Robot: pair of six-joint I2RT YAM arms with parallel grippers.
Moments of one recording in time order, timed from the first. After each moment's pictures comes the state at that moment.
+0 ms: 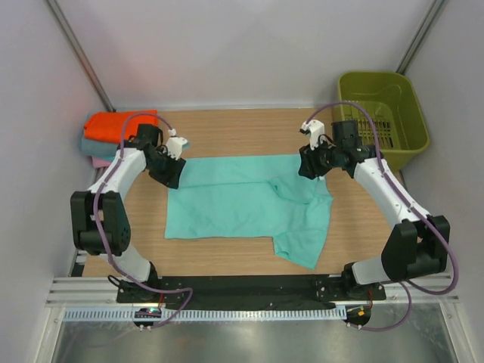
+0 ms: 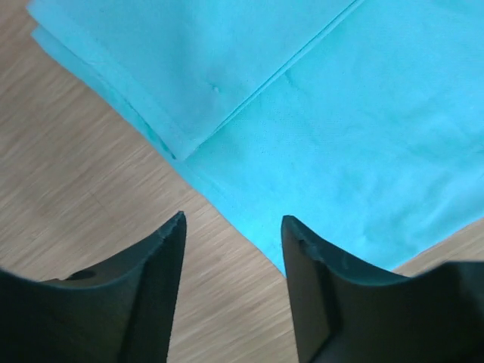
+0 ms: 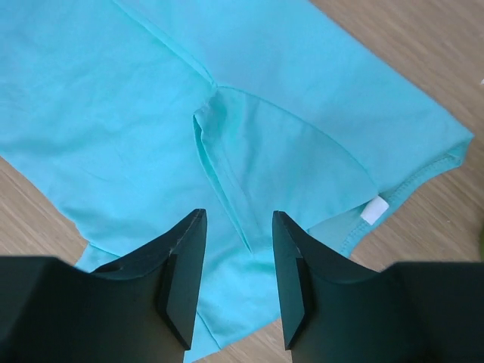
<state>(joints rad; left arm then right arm) -0.05 1.66 1.25 -0.81 0.30 0.51 0.17 1.43 1.16 -0.61 -0.46 -0.34</state>
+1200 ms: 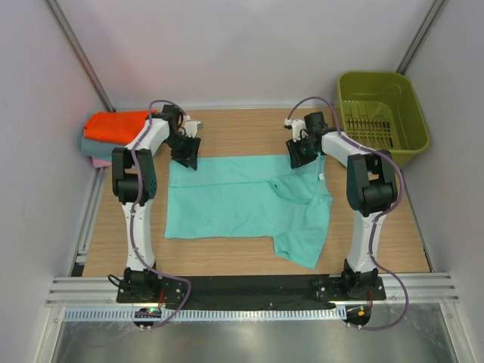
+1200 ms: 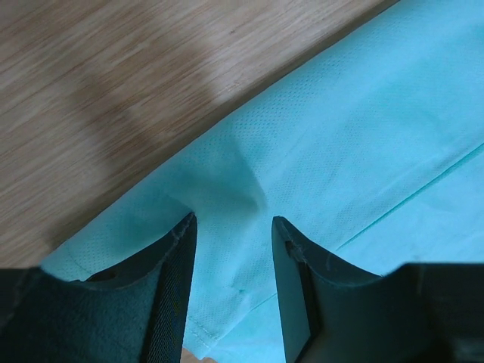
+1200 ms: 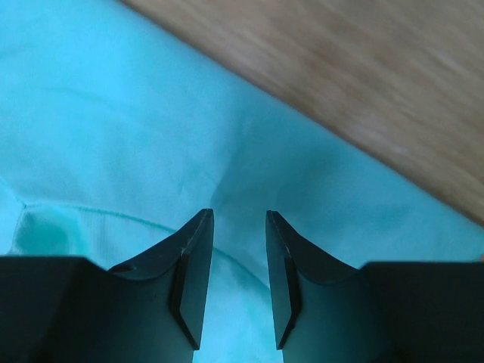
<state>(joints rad) -0.09 2.30 1.90 -0.97 0.40 0.29 0.19 2.04 1.47 -0.52 -0.27 -0.28</state>
